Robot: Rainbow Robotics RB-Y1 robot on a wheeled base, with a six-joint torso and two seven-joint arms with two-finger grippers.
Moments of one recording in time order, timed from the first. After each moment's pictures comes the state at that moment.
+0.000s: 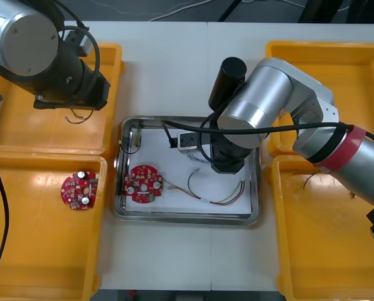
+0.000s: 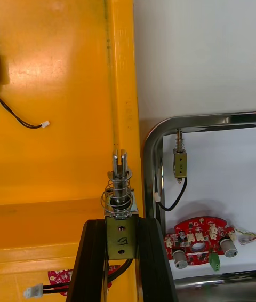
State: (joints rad) right arm -0.86 -0.50 0.72 -1.69 -0.71 1.60 2.17; left arm -0.74 0.55 -0.12 -1.91 0.58 1.91 -1.10
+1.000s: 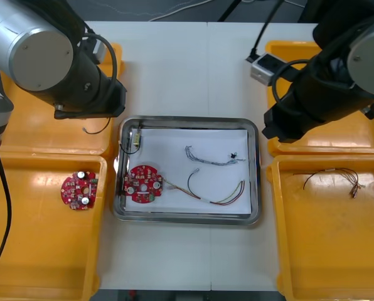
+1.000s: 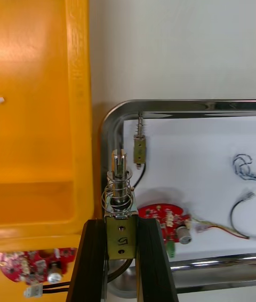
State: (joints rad) right arm -0.75 -0.68 0.25 -2.07 -0.91 1.92 1.47; left arm -0.74 0.55 -0.20 -1.98 0.65 1.91 -0.87
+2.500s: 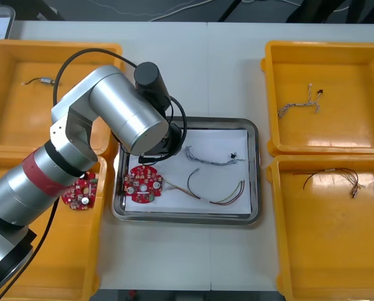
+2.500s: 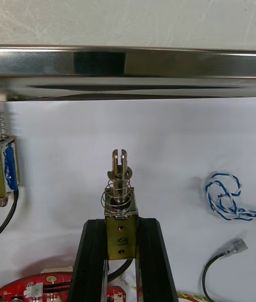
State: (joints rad) right arm -0.14 -0.84 -0.36 -2.17 -0.92 1.92 1.12; left arm -0.72 0.41 -0.59 -1.73 0.46 1.58 -0.71
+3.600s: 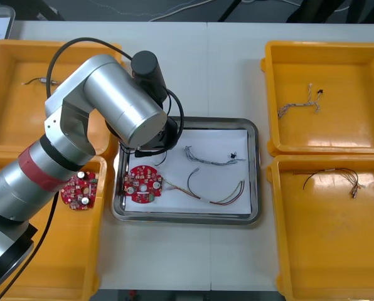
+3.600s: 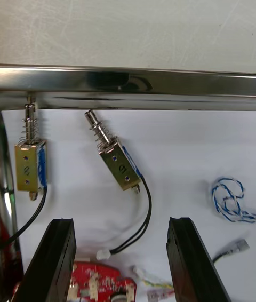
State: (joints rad) right arm -0.11 -0.84 -0.36 -2.18 -0.92 1.92 1.11; left arm -0.74 0.41 -0.55 -1.76 0.44 1.66 -0.70
